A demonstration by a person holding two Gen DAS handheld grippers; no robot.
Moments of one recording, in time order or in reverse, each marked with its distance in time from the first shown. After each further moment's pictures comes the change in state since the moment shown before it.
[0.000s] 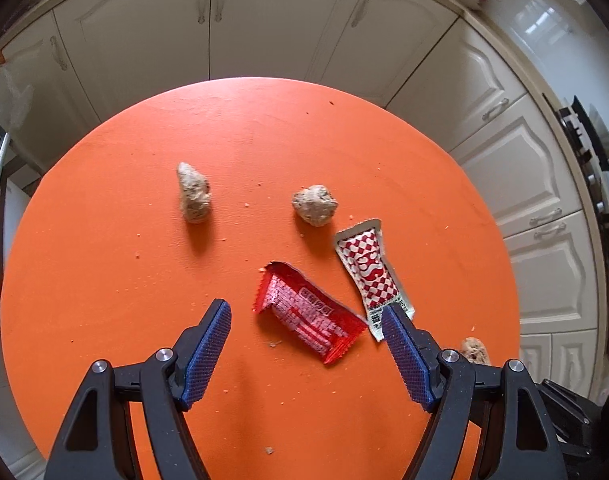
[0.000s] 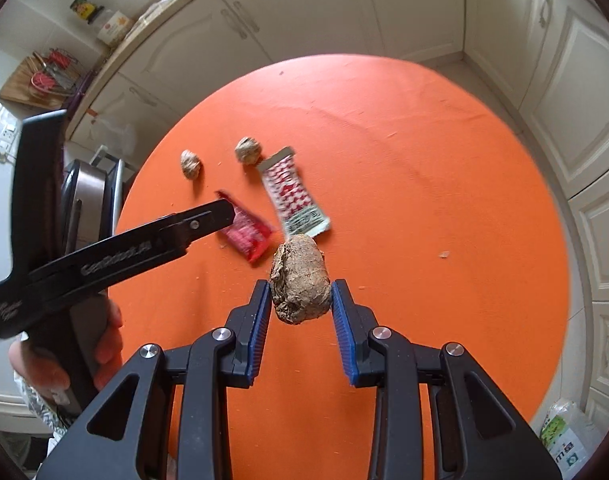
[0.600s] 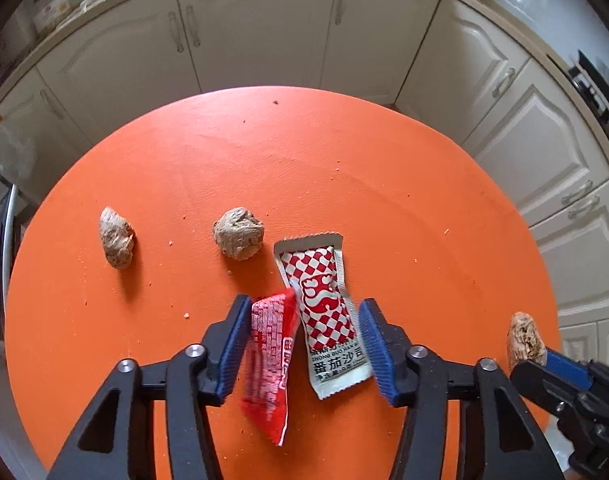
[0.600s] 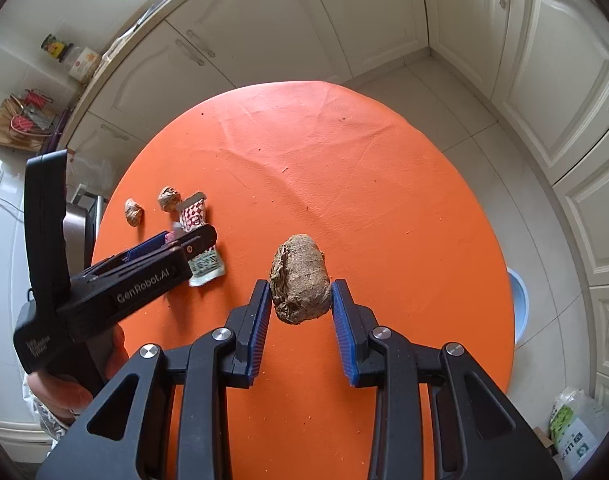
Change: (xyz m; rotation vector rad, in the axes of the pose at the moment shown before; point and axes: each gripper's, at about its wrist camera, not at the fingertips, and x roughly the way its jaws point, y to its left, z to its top) left arm 0.061 -0.071 0.003 0.151 -0.088 0.175; right arm 0.002 -0.075 0.020 0.098 -0.028 -0.003
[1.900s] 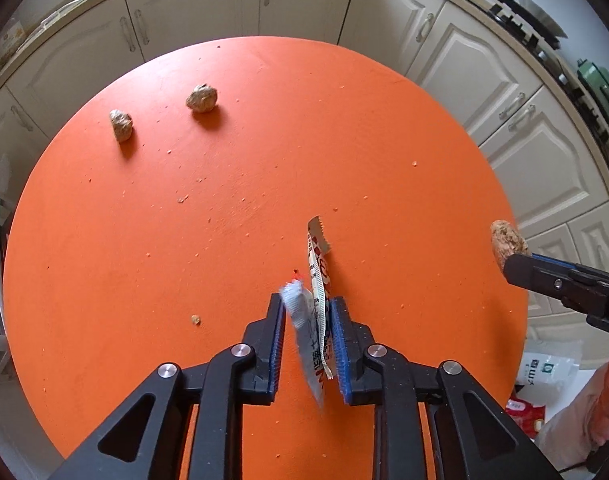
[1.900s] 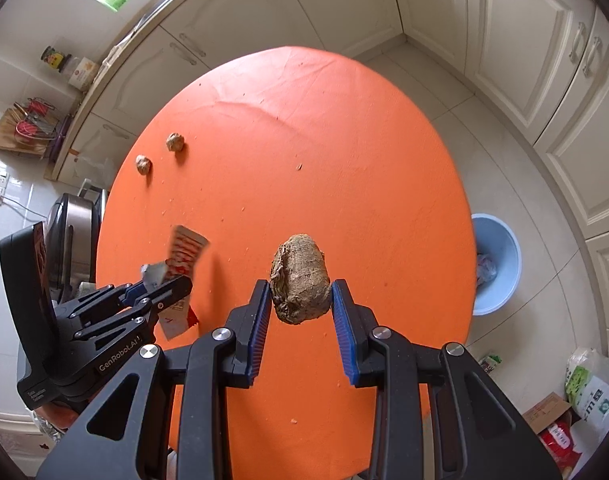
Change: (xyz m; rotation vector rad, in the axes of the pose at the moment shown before) left arm -0.079 0.019 -0.121 0.155 0.083 -0.135; right arm -0.047 -0.019 -0.099 0.059 -0.011 0.003
